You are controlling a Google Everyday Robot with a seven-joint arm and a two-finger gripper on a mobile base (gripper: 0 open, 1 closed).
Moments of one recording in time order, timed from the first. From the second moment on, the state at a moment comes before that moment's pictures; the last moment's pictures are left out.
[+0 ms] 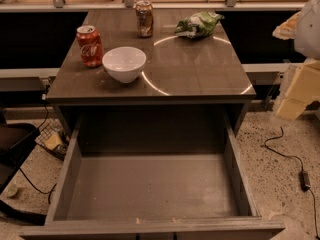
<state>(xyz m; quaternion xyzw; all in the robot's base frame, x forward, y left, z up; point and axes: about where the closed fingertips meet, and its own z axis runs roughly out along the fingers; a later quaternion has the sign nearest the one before) 0.438 -0.211 0.994 -0.60 0.78 -0.06 0.19</state>
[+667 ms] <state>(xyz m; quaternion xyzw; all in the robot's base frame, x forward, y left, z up) 0.455 -0.213 0.997 -0.59 0.78 -0.06 0.21</state>
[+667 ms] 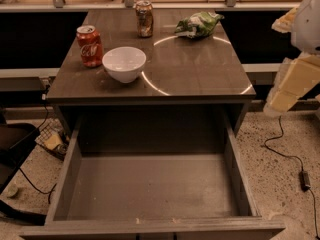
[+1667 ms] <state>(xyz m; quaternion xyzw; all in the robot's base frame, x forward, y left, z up) 0.641 -0.204 1.035 -0.46 0.76 -0.03 0.46</state>
